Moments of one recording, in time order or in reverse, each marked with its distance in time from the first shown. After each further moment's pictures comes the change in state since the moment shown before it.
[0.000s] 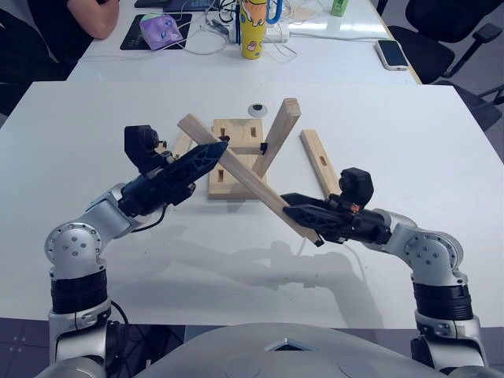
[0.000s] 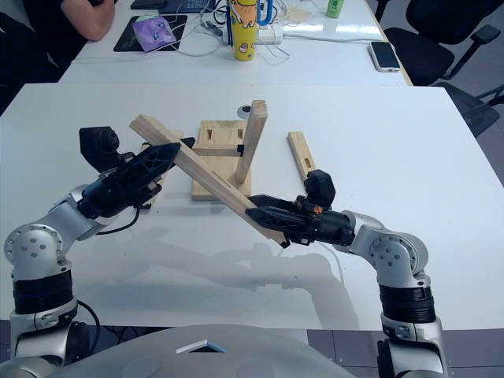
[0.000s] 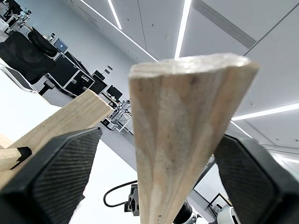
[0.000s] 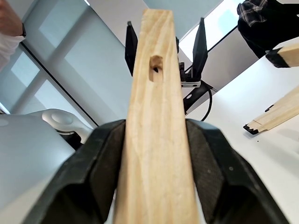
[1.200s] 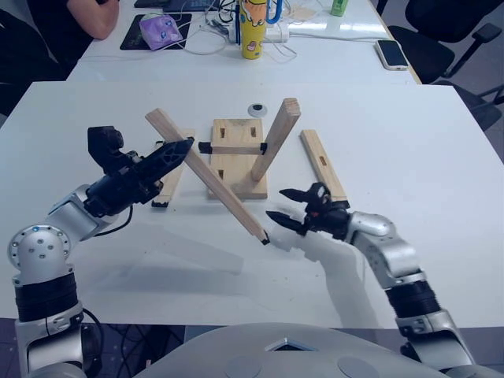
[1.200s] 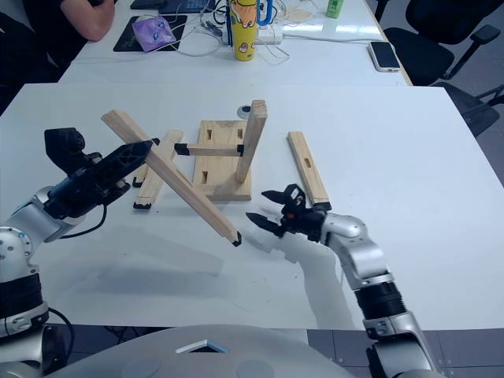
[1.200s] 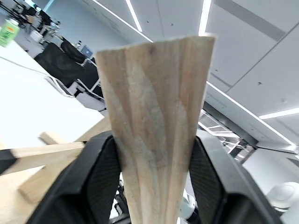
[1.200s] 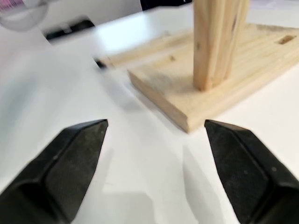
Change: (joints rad) left arm 0.036 0.142 0.133 0.082 0.080 0.007 -0.104; right arm -0.015 0.066 0.315 0.325 -0.928 -0.773 -0.319
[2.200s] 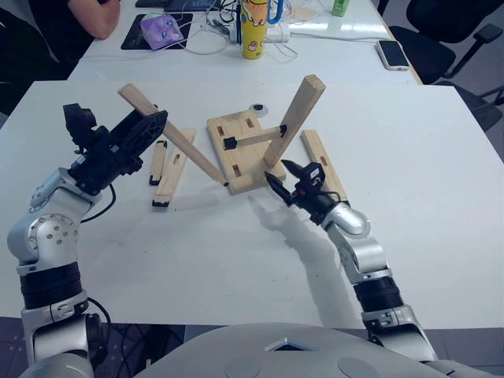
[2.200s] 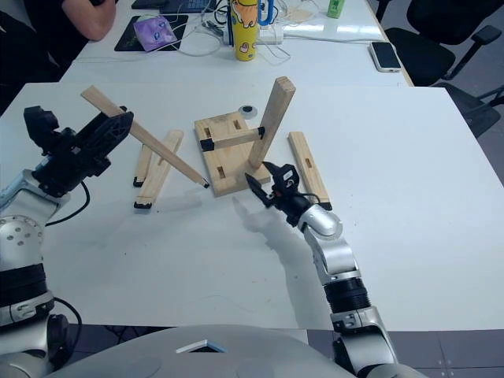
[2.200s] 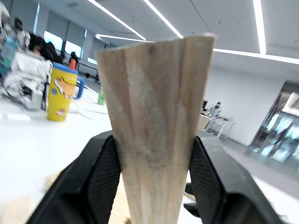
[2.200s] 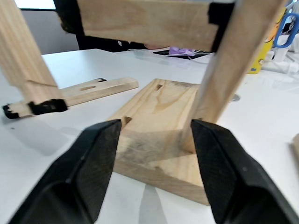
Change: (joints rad) left arm -0.089 -0.039 -0.033 0.064 0.510 -0.413 -0.048; right arm -0.018 0.225 -0.083 -0.015 -0.003 -0.074 -0.244
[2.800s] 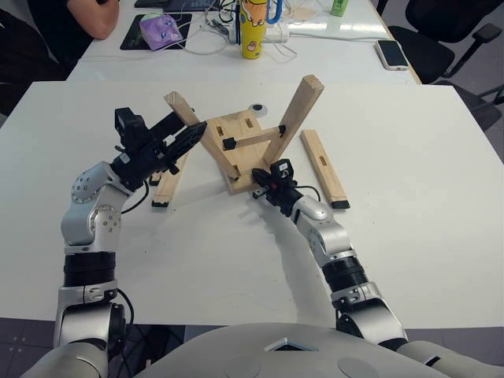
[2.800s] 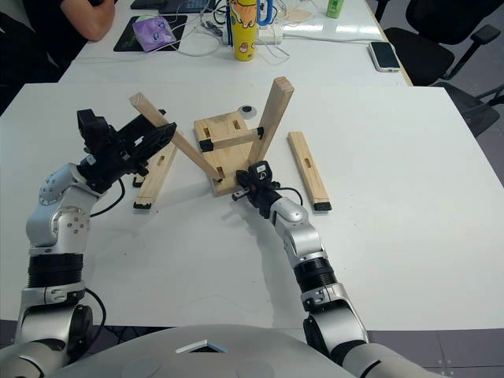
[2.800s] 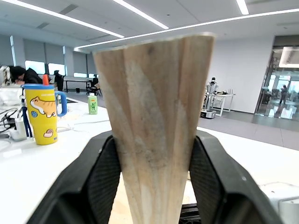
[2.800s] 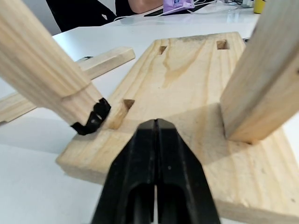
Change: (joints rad) left arm -0.059 -0.097 -0.184 0.147 0.272 -0.328 -0.137; right arm -0.167 0.160 0.024 0.251 -0.072 0.123 -0.127
